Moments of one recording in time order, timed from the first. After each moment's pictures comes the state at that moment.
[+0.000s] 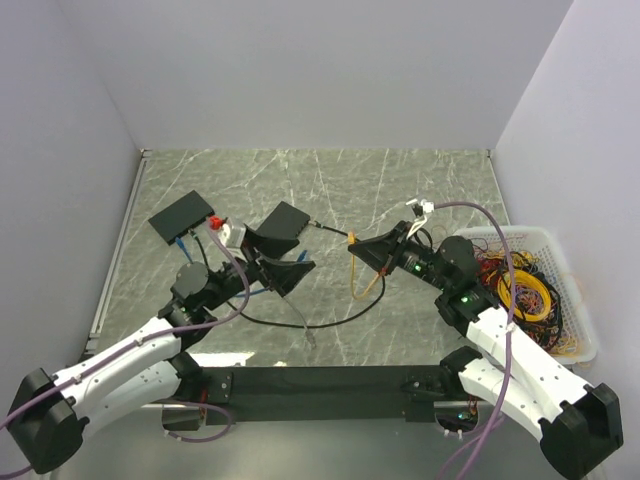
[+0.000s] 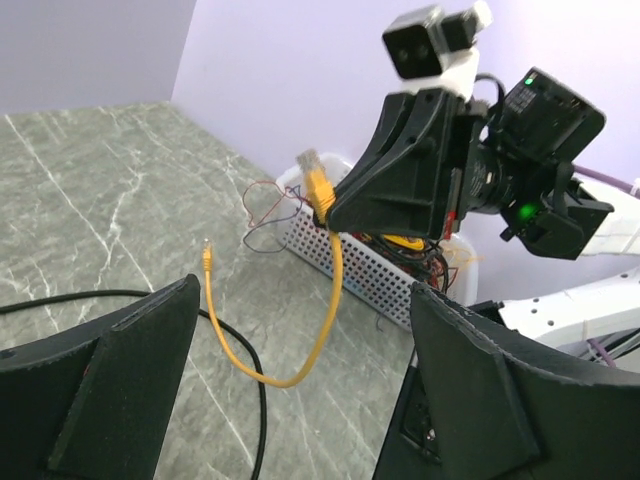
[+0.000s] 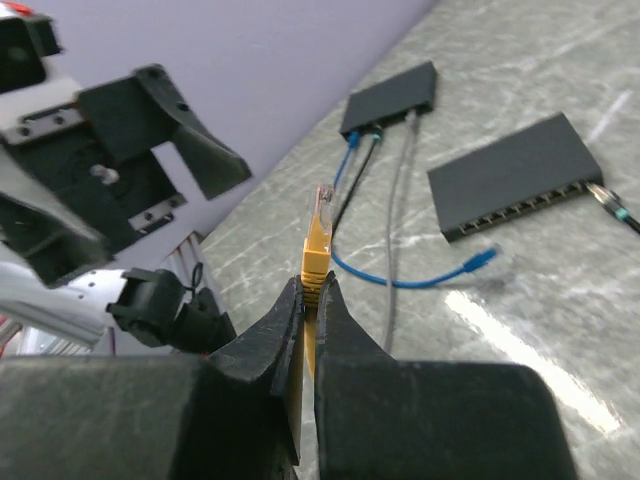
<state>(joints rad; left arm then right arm) -0.71 0.80 0.42 0.66 0.28 -0.55 0.49 0.81 0.53 0.31 -0.48 0.60</state>
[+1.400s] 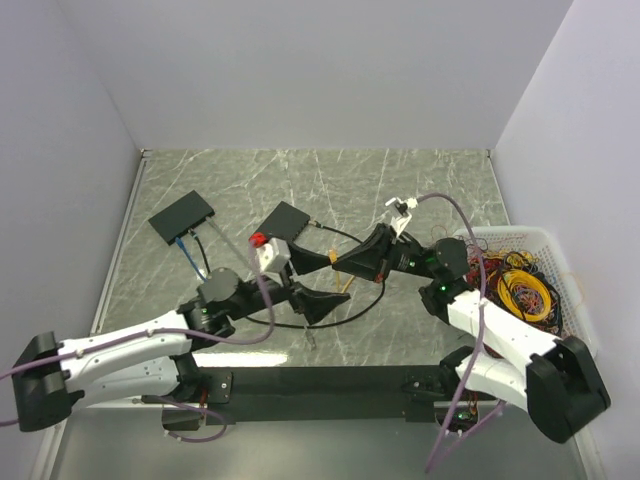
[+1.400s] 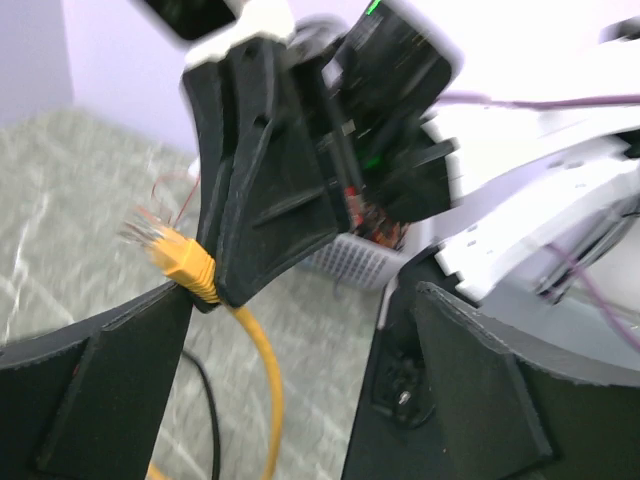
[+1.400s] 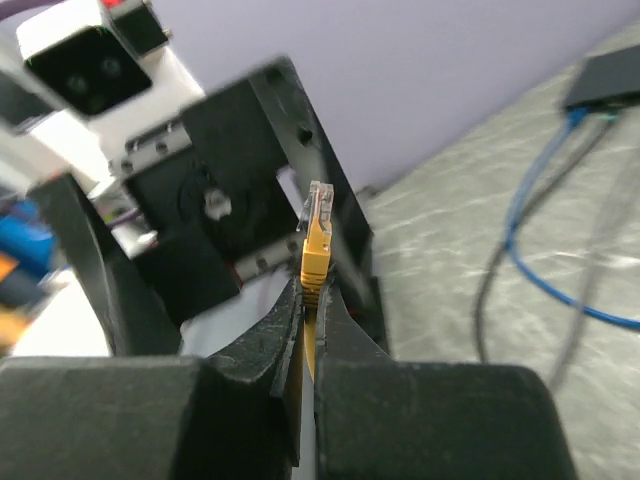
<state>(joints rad) -1.06 0.96 0.55 0.62 0.15 -0.32 0.50 1.03 0.48 0.88 -0.87 0.94</state>
